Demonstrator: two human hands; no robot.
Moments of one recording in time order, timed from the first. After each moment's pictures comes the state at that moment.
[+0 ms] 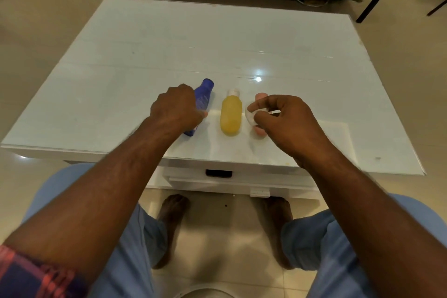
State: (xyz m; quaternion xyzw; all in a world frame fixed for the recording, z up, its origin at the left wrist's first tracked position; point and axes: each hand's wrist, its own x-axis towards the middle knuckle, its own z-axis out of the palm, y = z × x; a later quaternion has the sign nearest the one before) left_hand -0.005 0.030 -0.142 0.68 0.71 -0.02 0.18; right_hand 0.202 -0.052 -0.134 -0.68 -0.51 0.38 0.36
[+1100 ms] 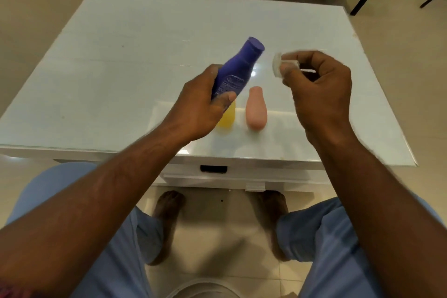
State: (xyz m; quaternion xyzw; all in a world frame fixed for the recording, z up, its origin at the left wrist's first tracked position) left_hand 0.025 -0.006 -0.131 0.75 0.51 0.28 0.33; right_hand 0.228 -0.041 -0.113 -0.65 -0.49 0.18 0.55
